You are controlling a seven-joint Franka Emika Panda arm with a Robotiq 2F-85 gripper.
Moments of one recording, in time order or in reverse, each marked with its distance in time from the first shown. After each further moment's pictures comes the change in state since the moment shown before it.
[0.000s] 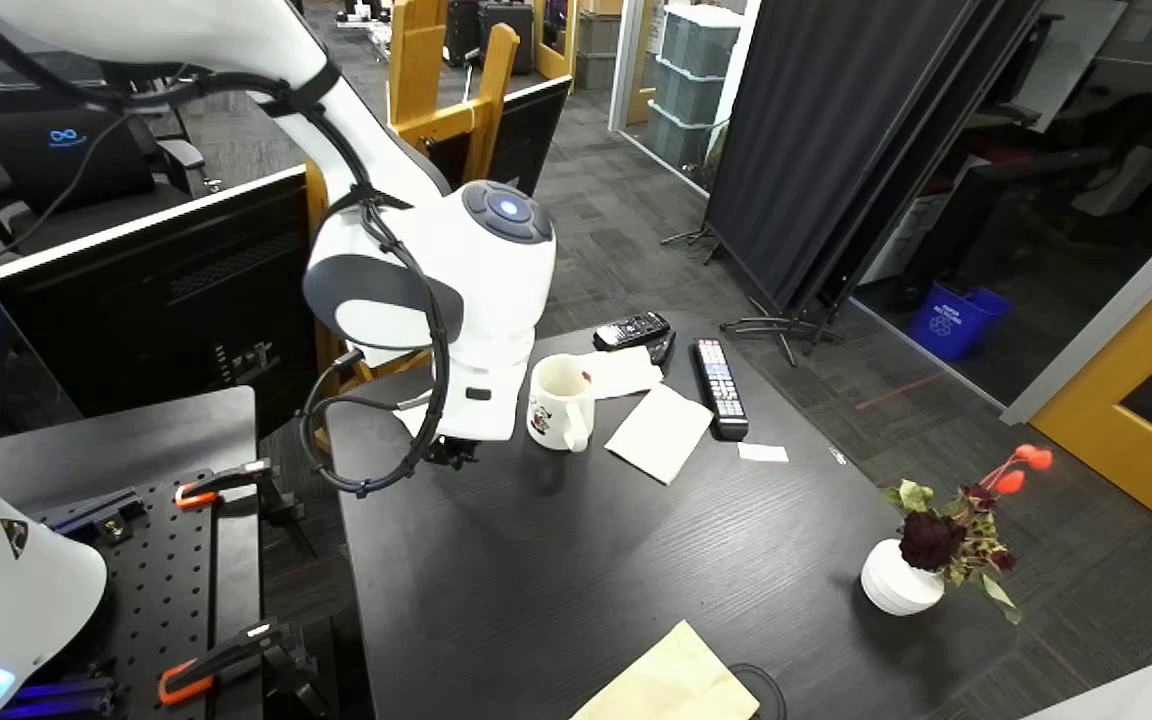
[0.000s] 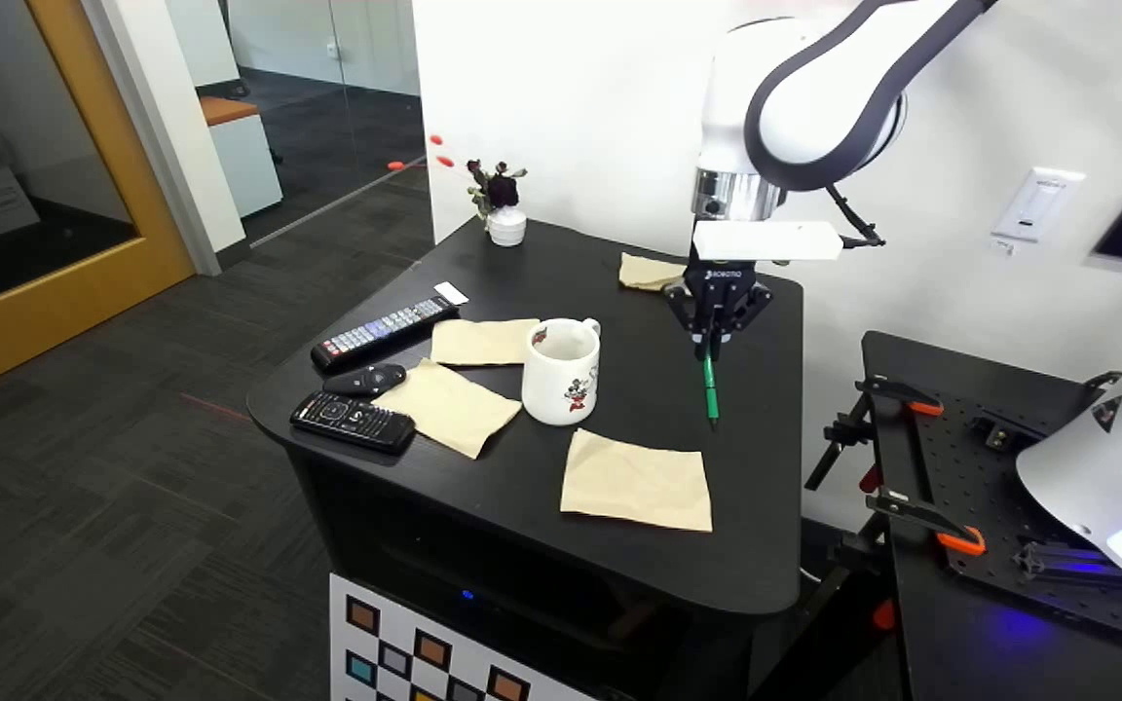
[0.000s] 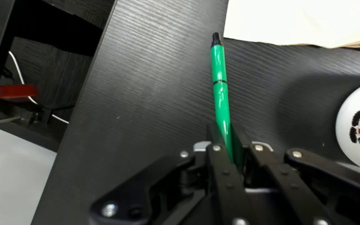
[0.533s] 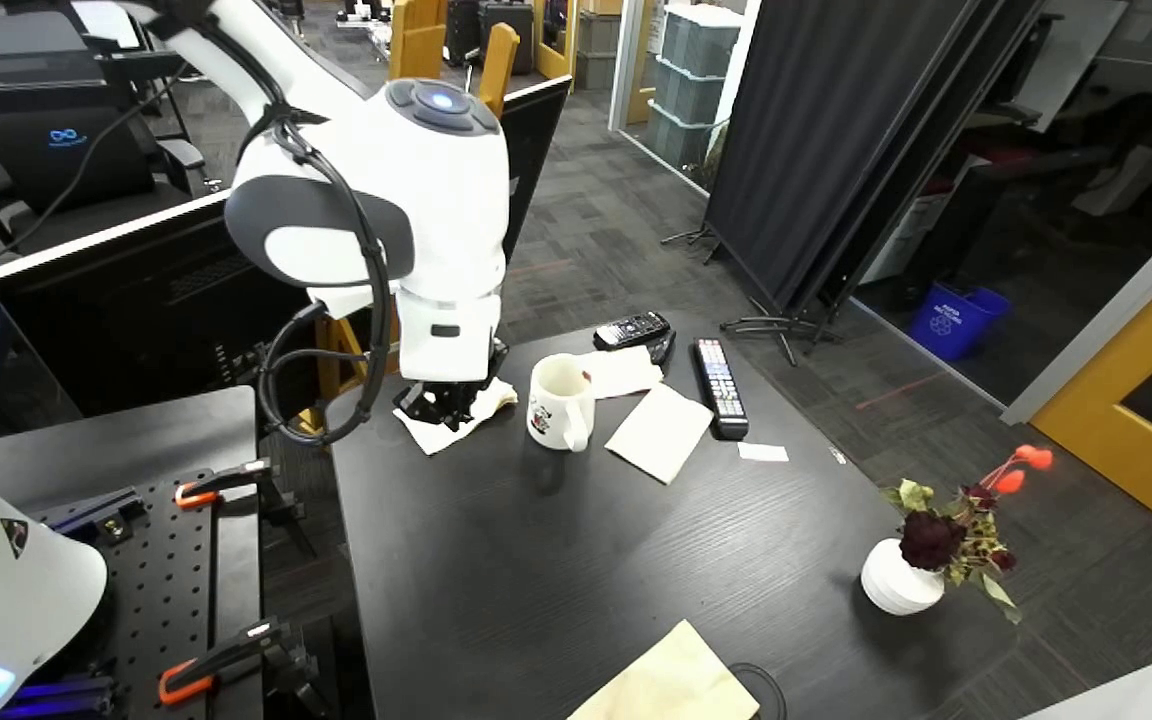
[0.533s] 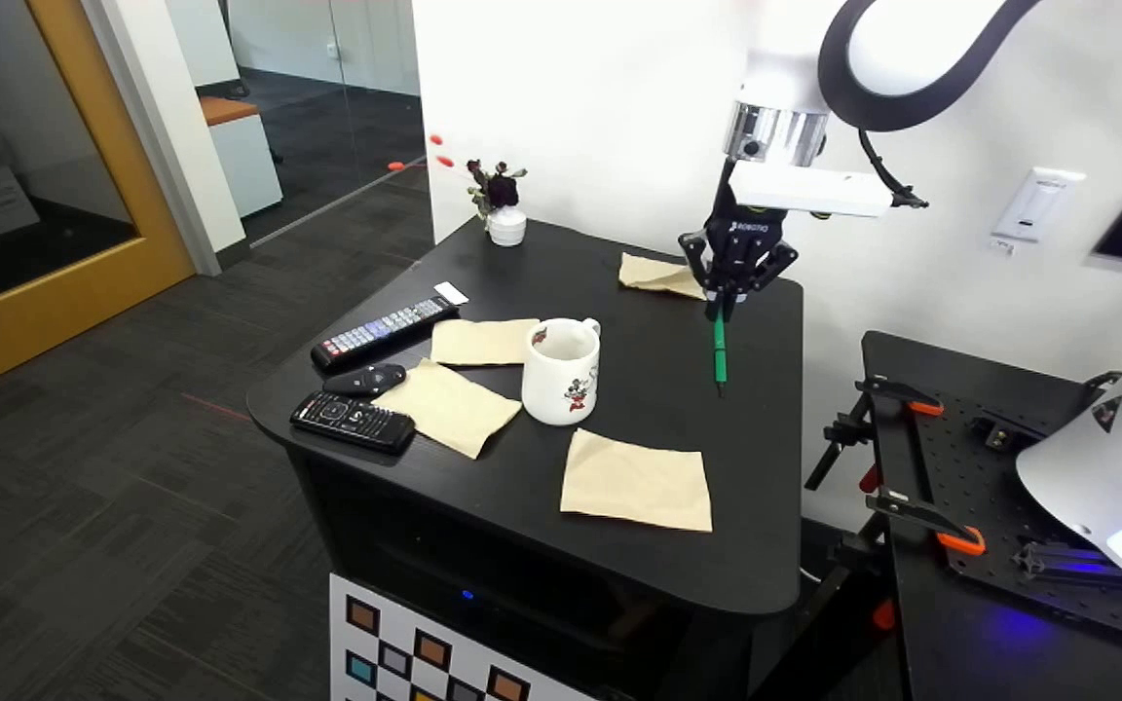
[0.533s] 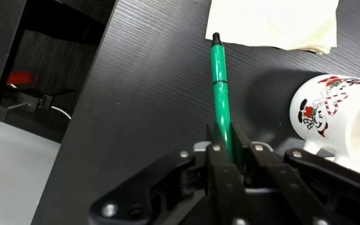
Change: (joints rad) arm 0.015 -0.224 0.000 -0.097 -0.063 0.000 0.054
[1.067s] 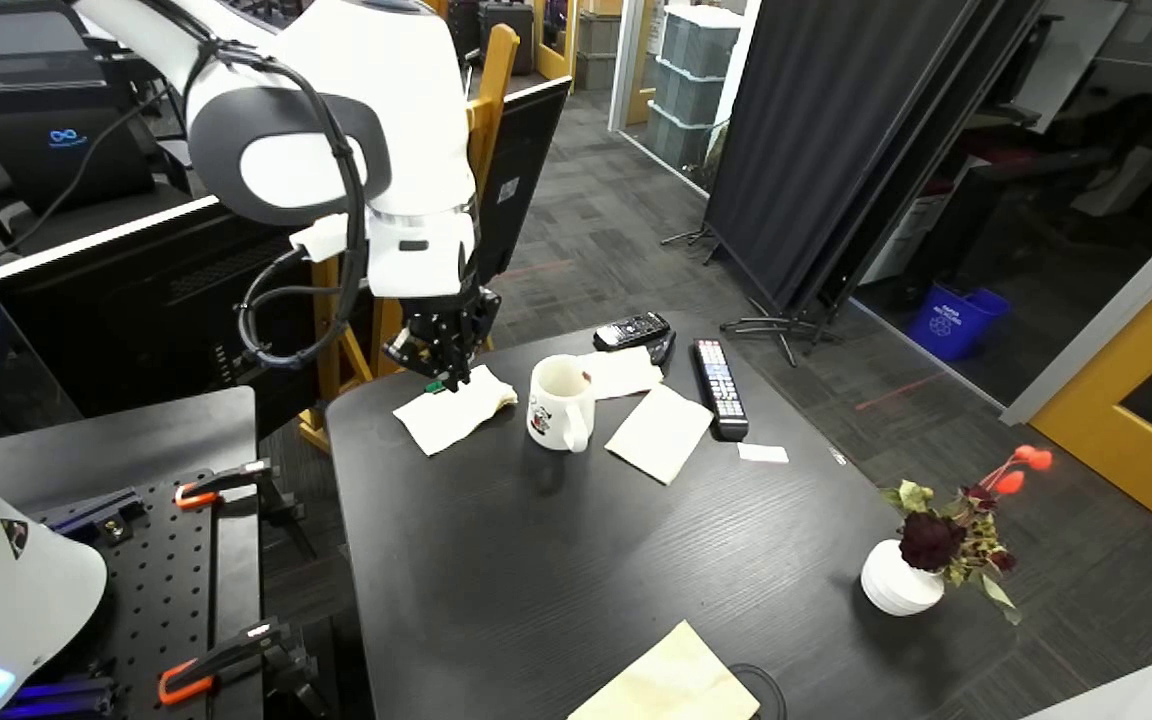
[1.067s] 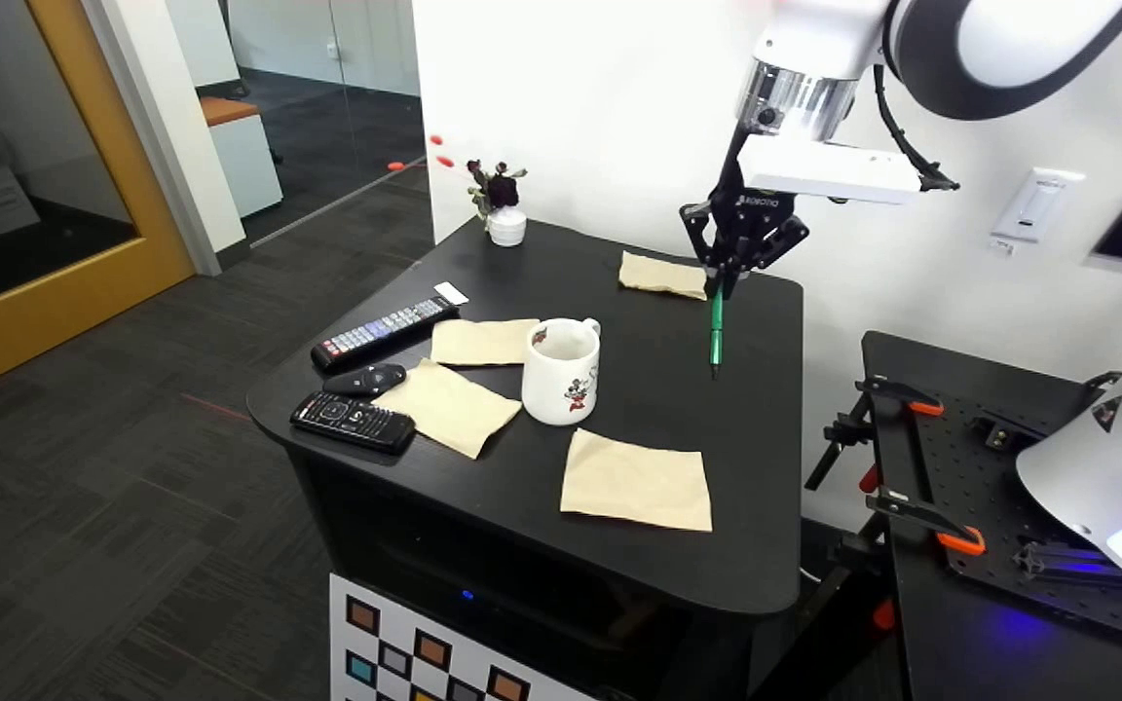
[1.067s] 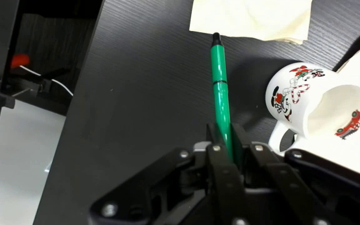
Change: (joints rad) arm 0.061 -0.125 0.027 -0.027 -0.233 -0.005 0.288
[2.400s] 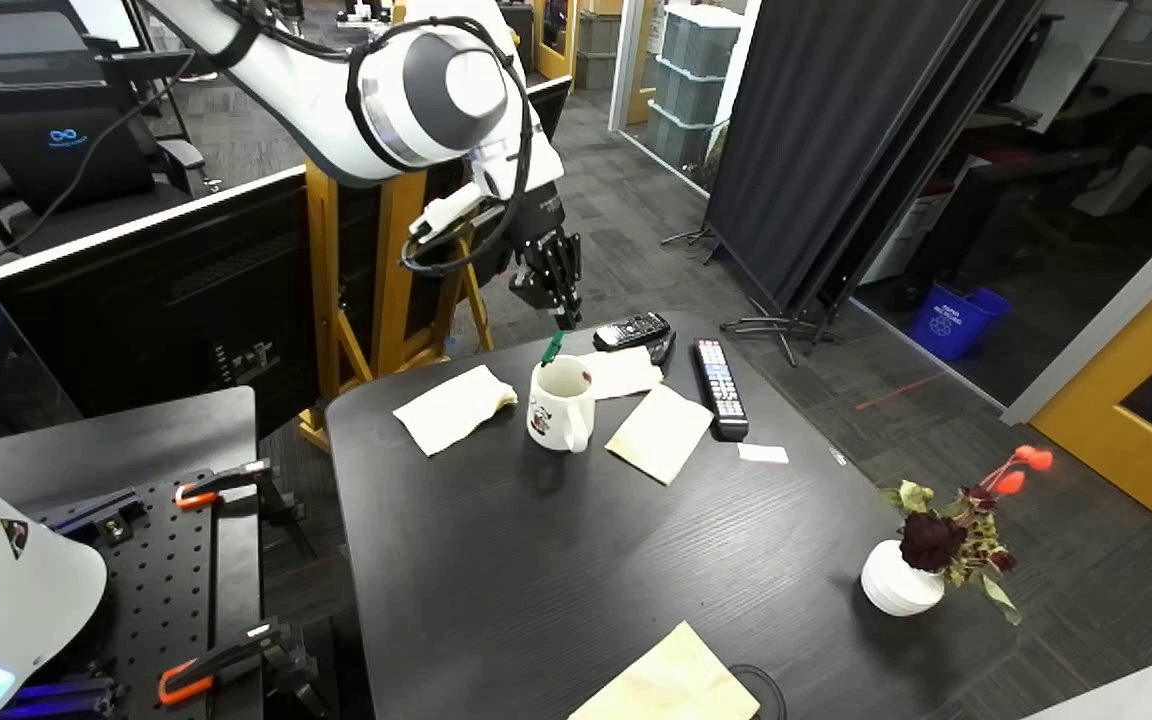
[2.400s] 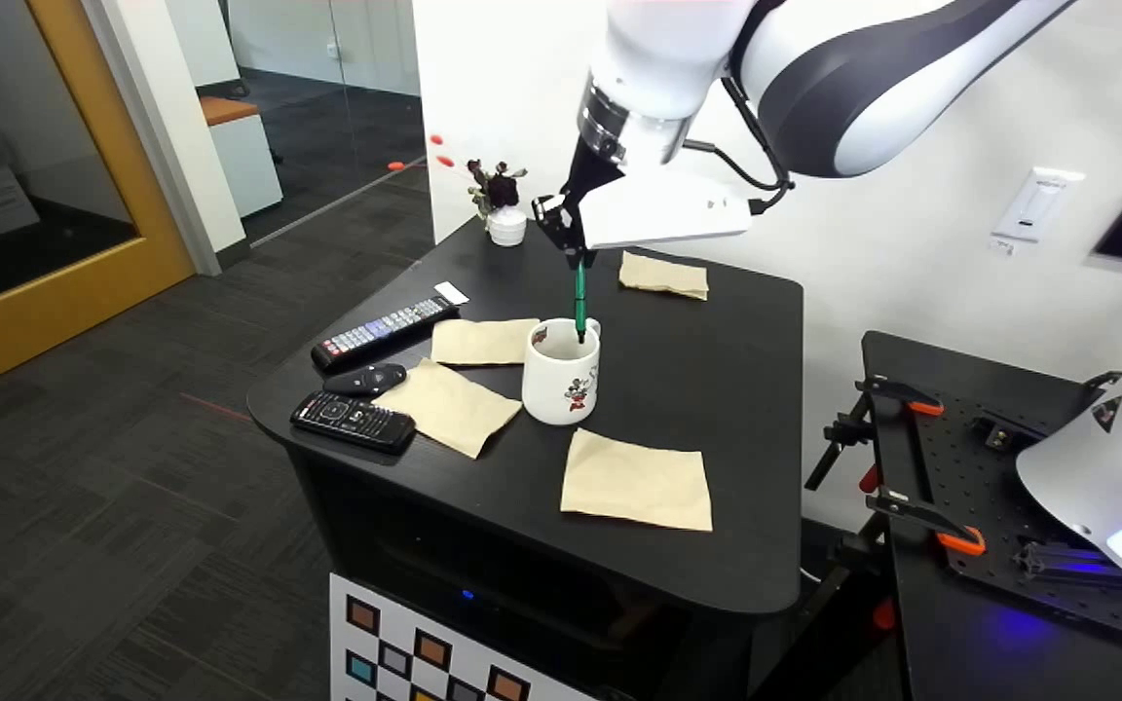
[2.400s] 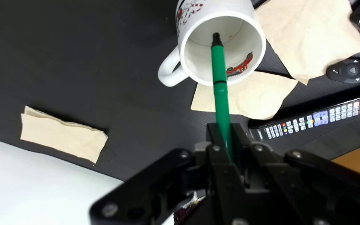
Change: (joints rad) arm 0.263 0.330 -0.113 0.404 -0.646 -0.014 0.399
